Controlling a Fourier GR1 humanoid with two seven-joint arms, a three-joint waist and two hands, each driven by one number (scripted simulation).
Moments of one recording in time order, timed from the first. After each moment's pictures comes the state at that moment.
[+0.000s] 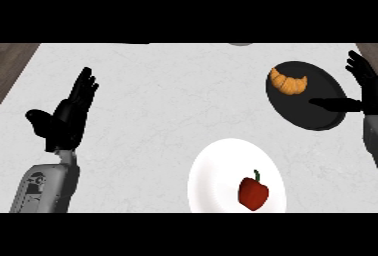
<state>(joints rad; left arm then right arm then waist) -0.27 0.15 0.09 -1.45 -0.02 0.05 0.07 -0.82 -0.50 -0.64 -0.24 0.50 -0.07 -0.61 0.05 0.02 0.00</state>
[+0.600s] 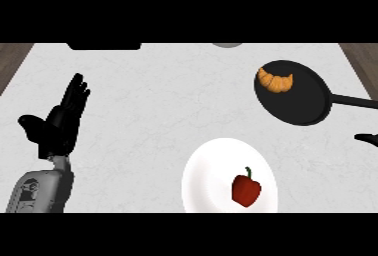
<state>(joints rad) -0.23 0.16 0.11 -1.46 -0.02 0.06 0.07 -0.60 -0.63 -0.67 -0.31 0.36 0.37 -0.77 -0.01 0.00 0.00</state>
